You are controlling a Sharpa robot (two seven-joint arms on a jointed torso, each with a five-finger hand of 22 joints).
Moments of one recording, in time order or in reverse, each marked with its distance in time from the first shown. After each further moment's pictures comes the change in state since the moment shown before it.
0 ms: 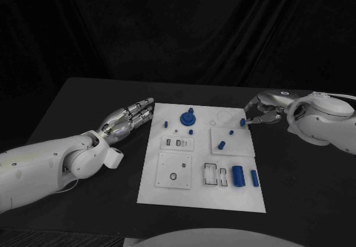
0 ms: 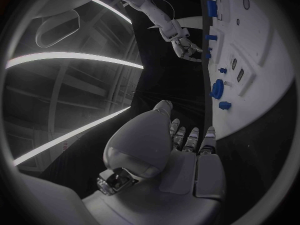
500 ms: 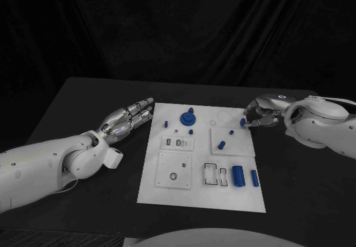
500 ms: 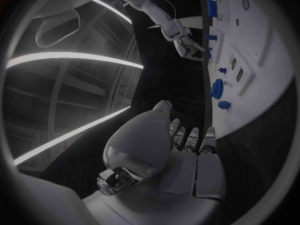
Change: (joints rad) left arm 0.000 -0.005 0.000 0.003 0.000 0.000 0.000; left_hand -0.017 0.007 0.000 0.019 -0.017 0.000 0.000 0.000 0.000 0.000 0.000 0.000 0.000 0.000 0.000 0.000 0.000 0.000 0.000 0.000 0.000 0.000; right arm -0.025 0.018 0.000 -0.015 -0.004 -0.004 -0.014; right_hand 0.023 -0.007 -0.001 0.010 0.038 0.011 0.004 0.012 0.047 -0.004 0.004 0.000 0.000 0.000 0.000 0.000 0.000 0.000 0.008 0.000 -0.005 0.012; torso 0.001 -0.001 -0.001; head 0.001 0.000
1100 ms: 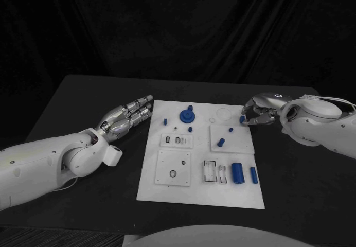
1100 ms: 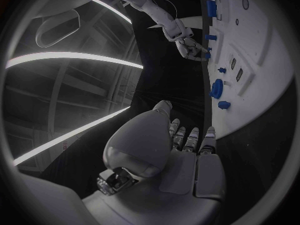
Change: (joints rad) left arm -0.001 0.001 0.000 -0.002 0.000 0.001 -0.001; left_hand 0.000 0.000 0.000 0.000 0.000 0.000 0.000 0.000 0.000 0.000 0.000 0.000 -0.001 0.000 0.000 0.000 -0.001 0.000 0.000 0.000 0.000 0.000; right arm -0.021 0.033 0.000 -0.036 -0.016 -0.016 -0.004; right_hand 0.028 0.012 0.004 -0.004 0.100 0.022 0.000 0.037 0.074 0.000 0.000 0.000 0.000 0.000 0.000 0.000 0.000 0.000 0.007 0.000 -0.007 0.011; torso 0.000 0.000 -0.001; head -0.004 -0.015
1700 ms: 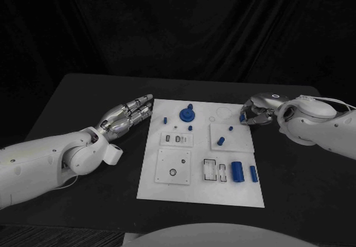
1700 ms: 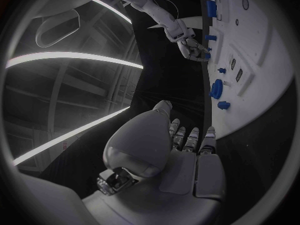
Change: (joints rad) left arm -0.001 0.004 0.000 -0.004 0.000 0.002 -0.002; left_hand 0.000 0.000 0.000 0.000 0.000 0.000 0.000 0.000 0.000 0.000 0.000 0.000 0.000 0.000 0.000 0.000 0.000 0.000 0.000 0.000 0.000 0.000; right arm -0.020 0.030 0.000 -0.038 -0.003 -0.012 0.007; right_hand 0.002 0.002 0.000 -0.006 0.016 0.011 -0.004 0.017 0.026 0.000 0.000 0.000 0.000 0.000 0.000 0.000 0.000 0.000 0.003 -0.003 0.000 0.005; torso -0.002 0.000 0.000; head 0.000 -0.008
